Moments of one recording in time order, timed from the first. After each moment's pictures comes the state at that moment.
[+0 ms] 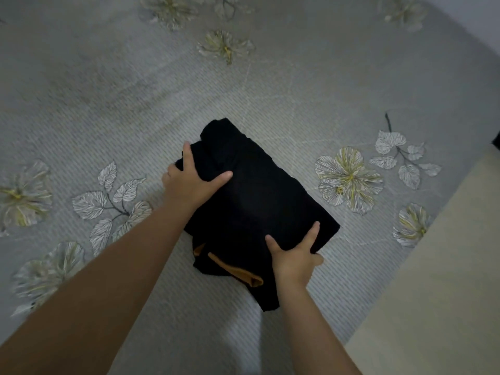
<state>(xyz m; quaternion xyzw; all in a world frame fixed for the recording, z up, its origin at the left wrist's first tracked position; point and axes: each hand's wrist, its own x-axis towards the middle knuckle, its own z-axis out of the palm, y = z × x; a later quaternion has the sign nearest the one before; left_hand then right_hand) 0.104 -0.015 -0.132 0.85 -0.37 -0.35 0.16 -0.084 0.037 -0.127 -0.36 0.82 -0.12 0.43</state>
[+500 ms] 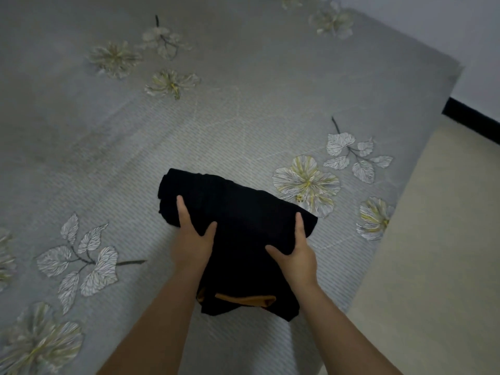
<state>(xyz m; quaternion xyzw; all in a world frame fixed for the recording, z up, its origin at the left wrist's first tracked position) 0.012 0.009 -0.117 0.78 -0.36 -0.38 0.33 -0.159 0.008 -0.117 -0.49 0.72 -0.17 0.46</state>
